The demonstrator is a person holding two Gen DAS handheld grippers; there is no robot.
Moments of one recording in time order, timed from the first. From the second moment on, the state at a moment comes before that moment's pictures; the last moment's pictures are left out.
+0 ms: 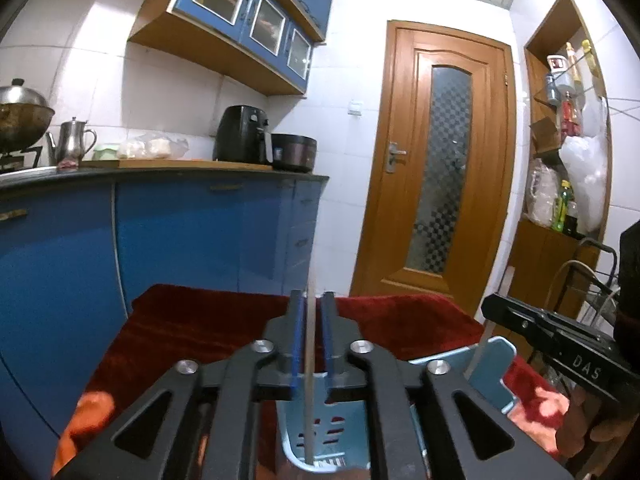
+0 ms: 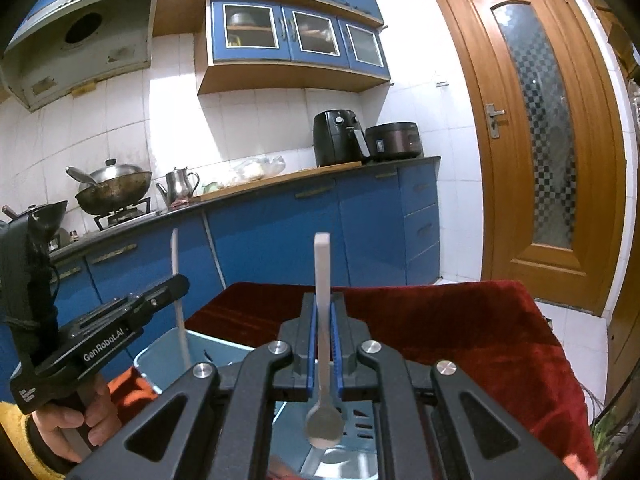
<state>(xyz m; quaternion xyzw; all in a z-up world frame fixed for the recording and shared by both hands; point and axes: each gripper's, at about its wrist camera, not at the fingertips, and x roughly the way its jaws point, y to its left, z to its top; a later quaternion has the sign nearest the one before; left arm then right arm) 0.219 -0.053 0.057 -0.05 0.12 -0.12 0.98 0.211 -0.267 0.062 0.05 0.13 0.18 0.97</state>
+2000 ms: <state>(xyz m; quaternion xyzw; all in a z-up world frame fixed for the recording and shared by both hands) 0.078 -0.041 0.023 0.00 0.38 -0.13 0.92 0.062 -0.275 0.032 0.09 0.36 0.18 0.91</state>
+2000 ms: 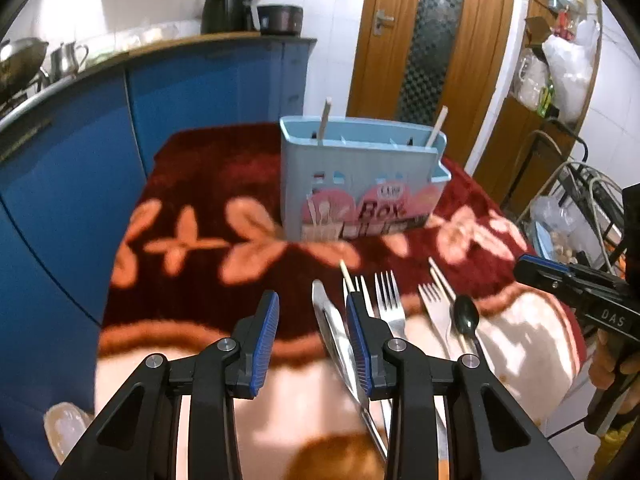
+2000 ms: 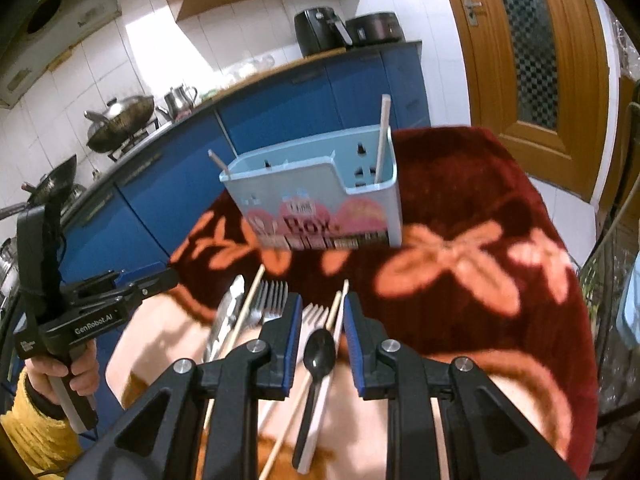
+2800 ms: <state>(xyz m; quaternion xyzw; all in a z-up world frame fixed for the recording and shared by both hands) 0.091 -0.055 -0.034 -0.01 0.51 -0.16 0.85 0.072 -0.266 -0.022 0.06 0.48 0.18 0.86</state>
